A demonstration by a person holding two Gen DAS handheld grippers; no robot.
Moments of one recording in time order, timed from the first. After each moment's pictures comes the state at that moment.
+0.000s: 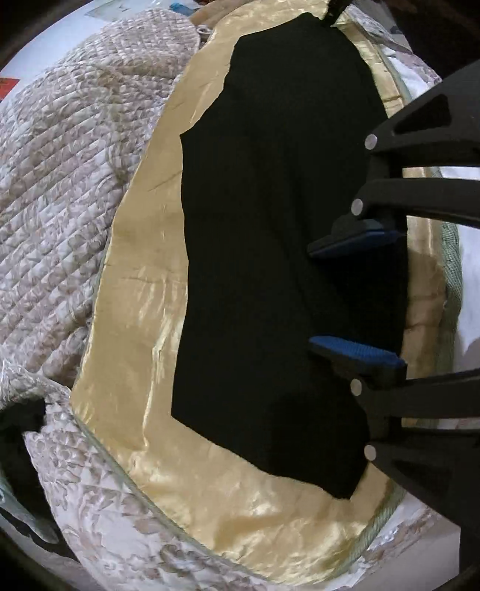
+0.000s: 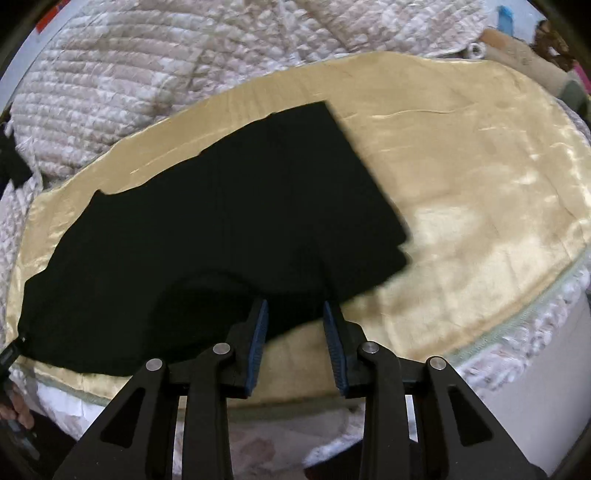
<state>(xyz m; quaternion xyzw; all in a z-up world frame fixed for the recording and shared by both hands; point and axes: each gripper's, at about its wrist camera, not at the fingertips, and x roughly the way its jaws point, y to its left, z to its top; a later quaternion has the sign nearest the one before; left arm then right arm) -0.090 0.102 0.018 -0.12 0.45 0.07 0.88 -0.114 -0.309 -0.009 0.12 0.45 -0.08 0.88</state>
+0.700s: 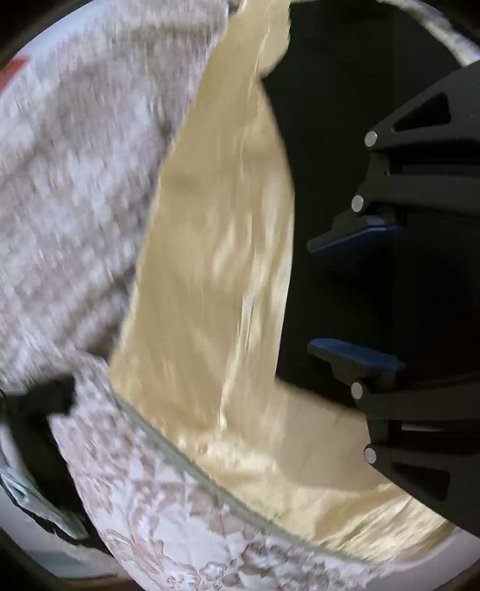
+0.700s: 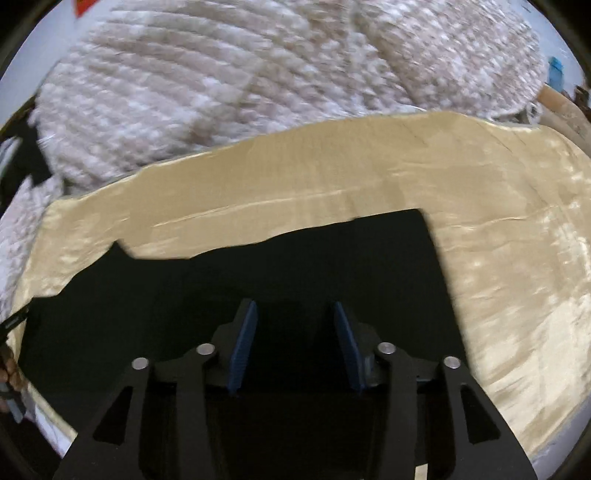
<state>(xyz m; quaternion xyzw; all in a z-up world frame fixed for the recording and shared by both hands) -0.031 0.123 0.036 -0.09 0.40 0.11 0.91 -0.024 -0.266 0.020 0.07 0.40 0.01 0.91</state>
